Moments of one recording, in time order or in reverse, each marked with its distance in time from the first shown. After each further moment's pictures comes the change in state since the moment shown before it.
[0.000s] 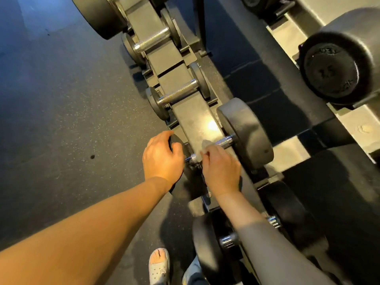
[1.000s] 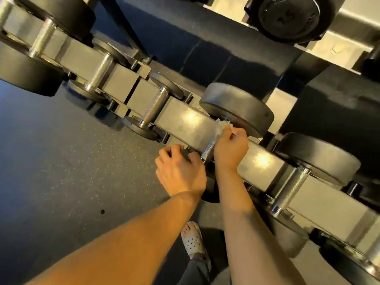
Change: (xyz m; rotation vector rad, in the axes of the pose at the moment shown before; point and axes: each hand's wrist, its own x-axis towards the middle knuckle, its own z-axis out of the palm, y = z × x) left_hand 0.016 -0.012 -0.003 0.178 -0.175 0.177; right_hand 0.038 -0.052 0.023 0.758 0.768 1.063
